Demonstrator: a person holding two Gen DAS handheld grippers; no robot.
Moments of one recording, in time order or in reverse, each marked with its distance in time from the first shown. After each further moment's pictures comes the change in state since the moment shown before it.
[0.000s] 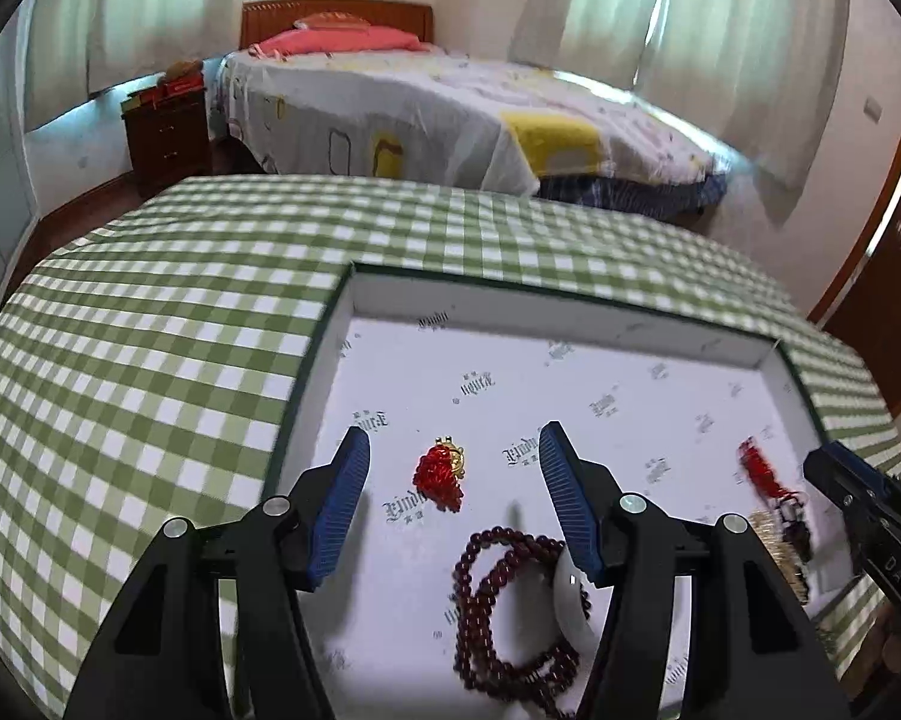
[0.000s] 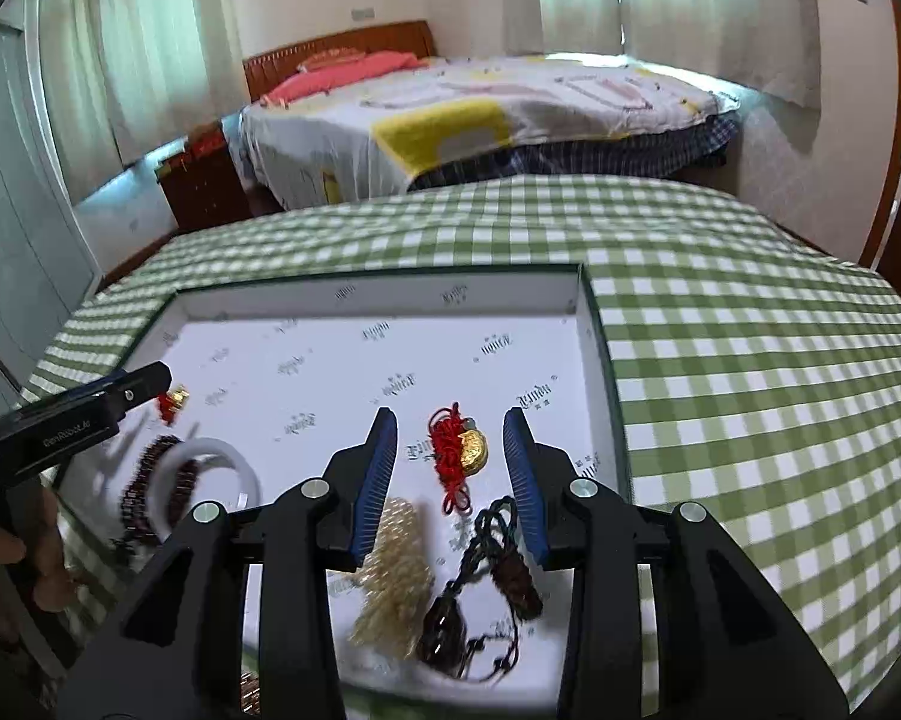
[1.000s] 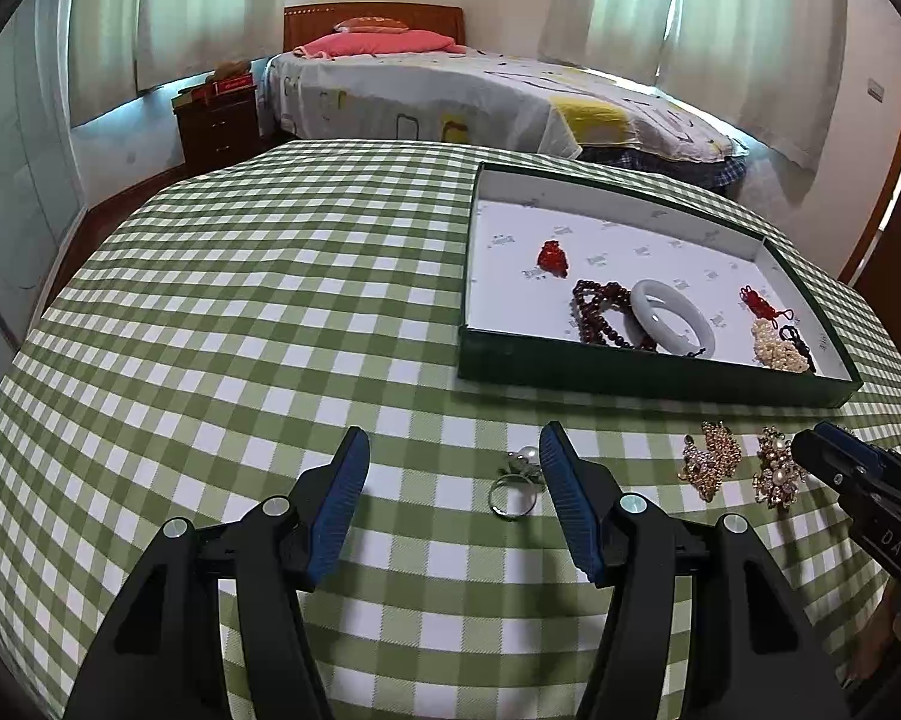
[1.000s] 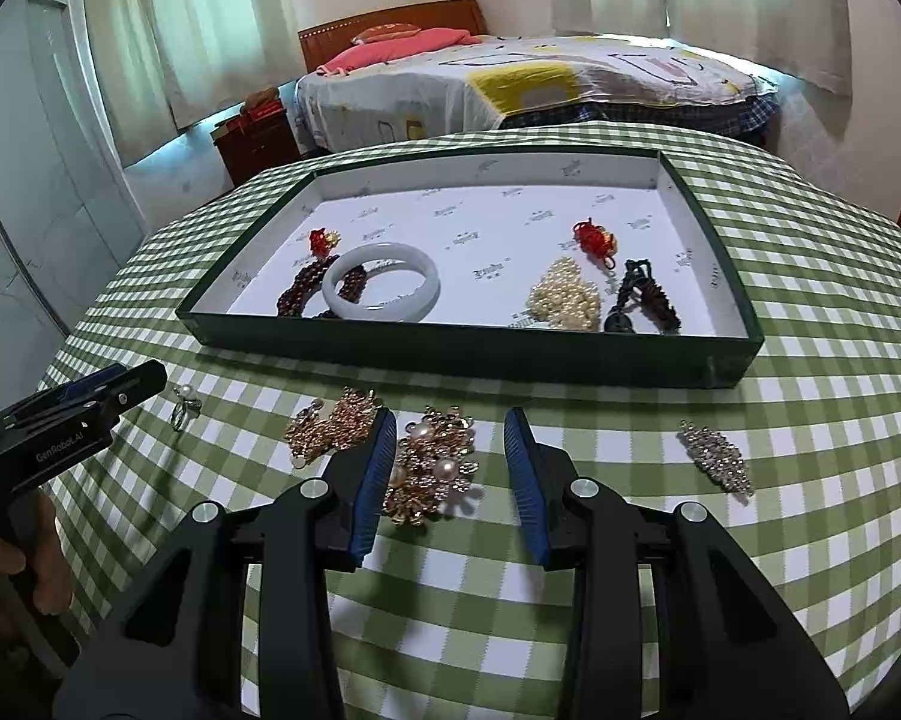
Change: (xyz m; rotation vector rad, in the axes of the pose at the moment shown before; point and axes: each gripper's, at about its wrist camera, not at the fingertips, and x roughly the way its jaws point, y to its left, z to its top) left arm -0.094 0.049 -0.103 0.016 0.020 0.102; right arm -0.056 0.065 -0.099 -0.051 0.085 0.095
